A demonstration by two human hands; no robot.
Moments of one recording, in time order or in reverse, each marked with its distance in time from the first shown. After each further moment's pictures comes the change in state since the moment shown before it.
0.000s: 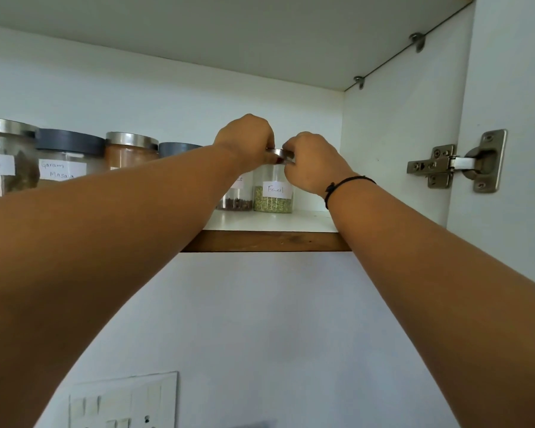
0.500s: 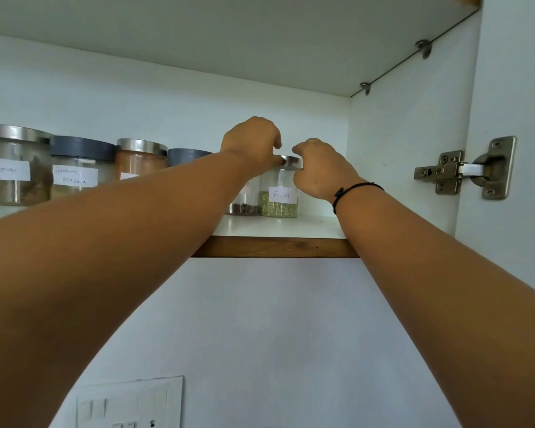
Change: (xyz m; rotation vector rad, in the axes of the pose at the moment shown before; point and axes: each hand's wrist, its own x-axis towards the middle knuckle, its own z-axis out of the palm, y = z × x) left_hand -0.009 0.006 -0.007 0.018 0.112 -0.047; right_hand -0.003 0.001 -0.004 0.013 -0.069 0.037
